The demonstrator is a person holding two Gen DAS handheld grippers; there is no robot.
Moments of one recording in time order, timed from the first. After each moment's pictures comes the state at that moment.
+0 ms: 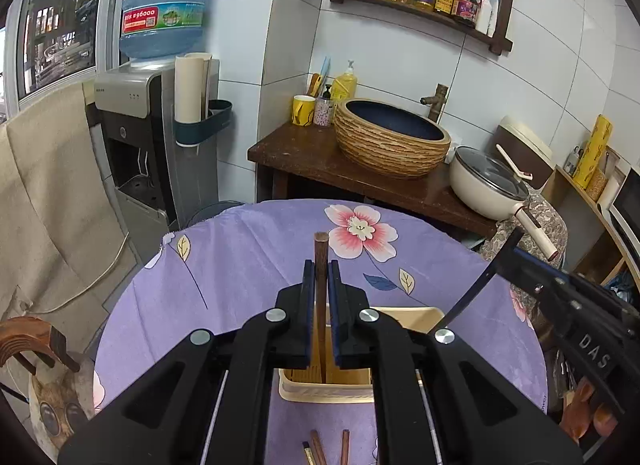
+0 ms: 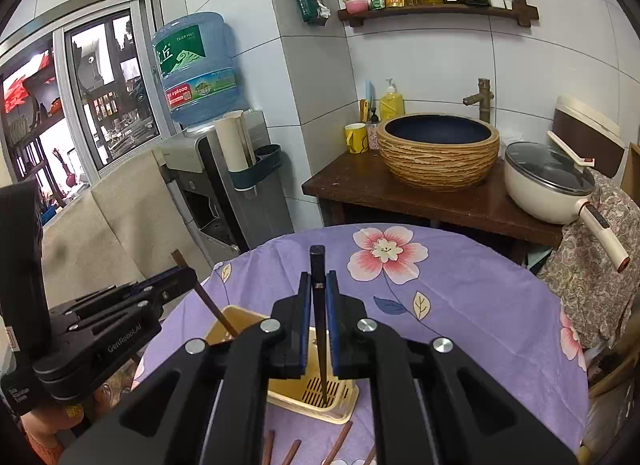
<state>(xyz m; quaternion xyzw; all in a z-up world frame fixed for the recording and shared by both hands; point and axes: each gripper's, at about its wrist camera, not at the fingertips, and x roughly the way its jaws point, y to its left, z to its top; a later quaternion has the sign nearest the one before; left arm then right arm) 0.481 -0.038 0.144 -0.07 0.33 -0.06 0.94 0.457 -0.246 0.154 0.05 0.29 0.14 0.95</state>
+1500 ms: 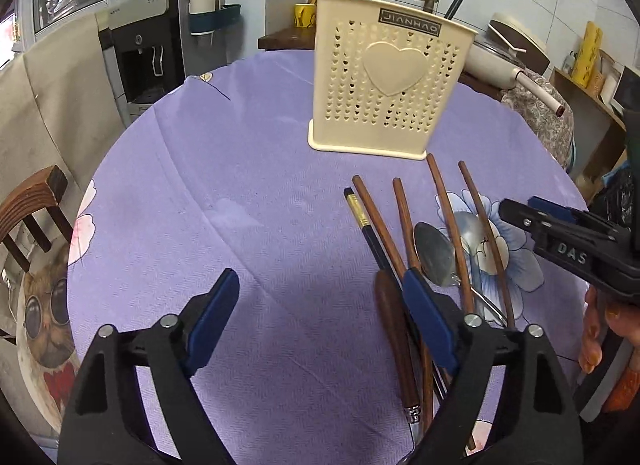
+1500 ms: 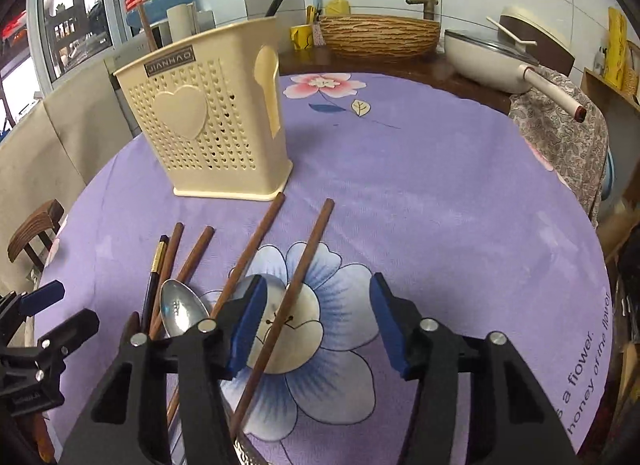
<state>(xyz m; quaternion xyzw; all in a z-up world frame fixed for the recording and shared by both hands) 0.310 -0.025 -0.039 -0.01 0.42 -0.07 0.91 0.344 -0.261 -0.038 0.01 0.41 0.05 0.91</state>
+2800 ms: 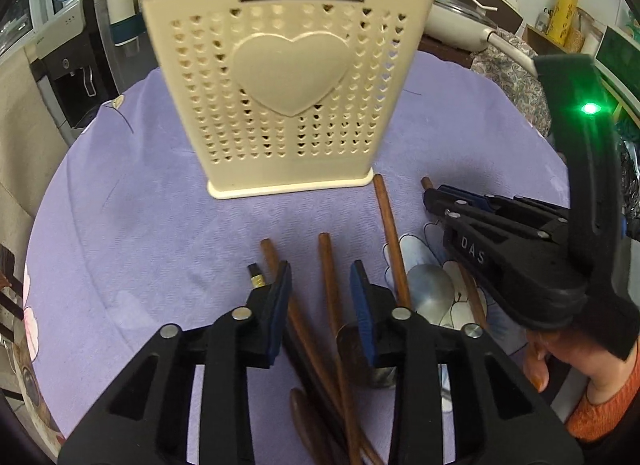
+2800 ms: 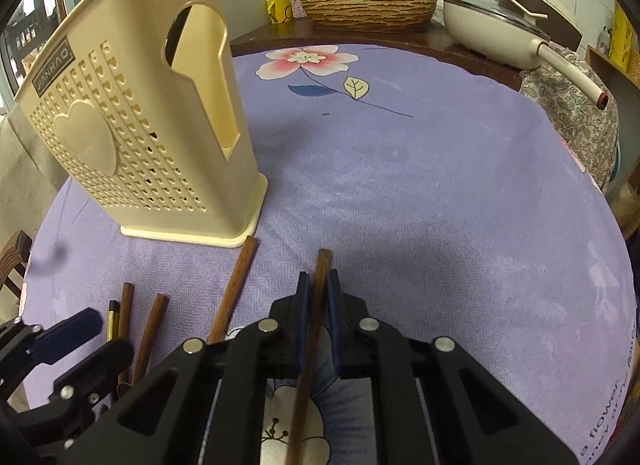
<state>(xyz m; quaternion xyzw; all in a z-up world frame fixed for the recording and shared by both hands) 0.397 -0.100 -0.045 0.04 0.47 -0.13 0.87 0.415 -0.260 -0.060 0.04 0.45 0.02 0.89</state>
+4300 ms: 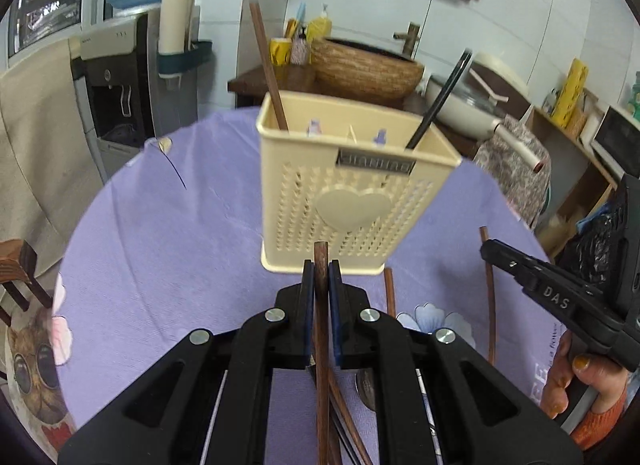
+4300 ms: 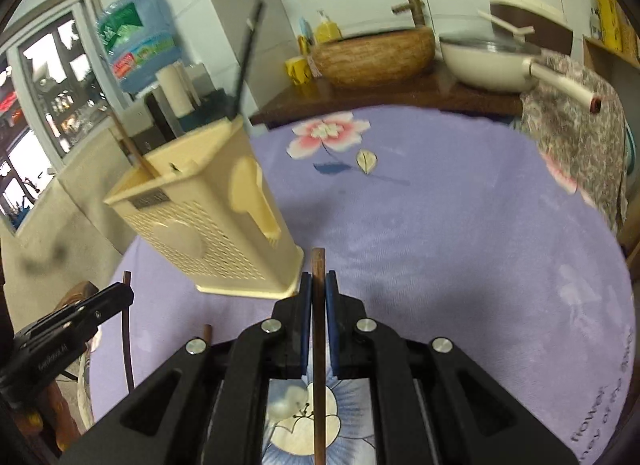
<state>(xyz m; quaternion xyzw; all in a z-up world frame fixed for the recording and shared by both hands) 0.376 -0.043 0.034 -0.05 0.36 -0.11 0.92 0.374 -0.298 0.026 0.11 0.34 0.09 0.93</state>
